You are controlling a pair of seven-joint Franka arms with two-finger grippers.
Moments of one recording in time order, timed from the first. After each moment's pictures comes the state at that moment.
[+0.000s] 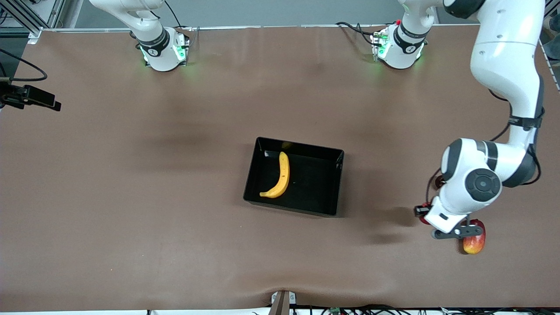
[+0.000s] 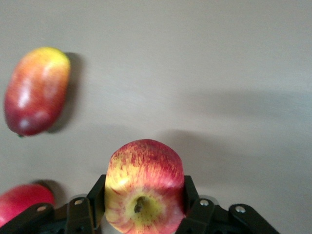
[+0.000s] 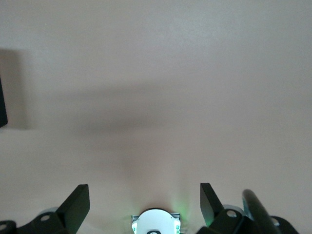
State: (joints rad) left arm 0.06 0.70 -0.16 -1.47 0.32 2.19 -0.31; right arm 0.00 0.03 -0.11 -1.52 0.02 1.36 -0.03
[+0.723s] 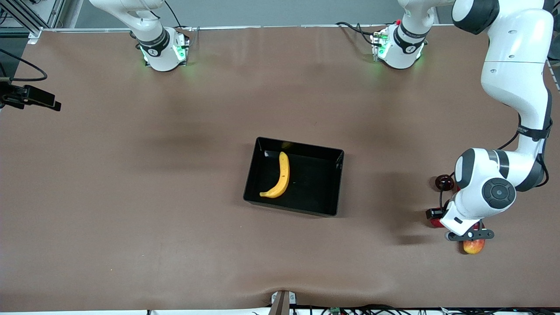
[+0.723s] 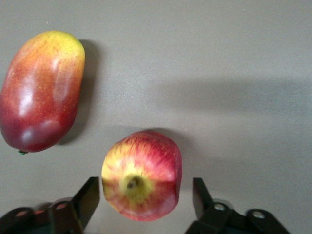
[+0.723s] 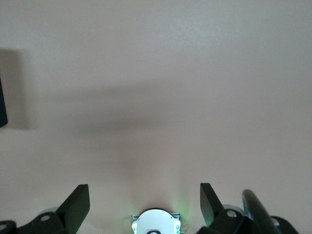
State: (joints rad) left arm 0.13 0.77 -0.16 -1.47 0.32 2.24 -0.25; right arm 0.00 0.03 -0.11 -1.52 0.02 1.36 -0.03
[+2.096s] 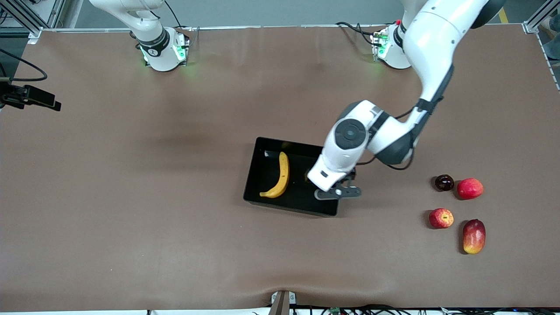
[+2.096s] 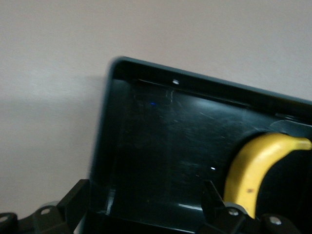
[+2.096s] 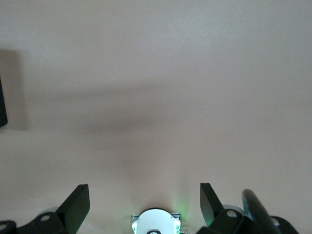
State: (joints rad) left arm -0.24 0.68 -0.44 -1.47 0.32 2.15 -0.79; right arm 0.00 0.03 -0.11 -1.52 0.02 1.36 -0.03
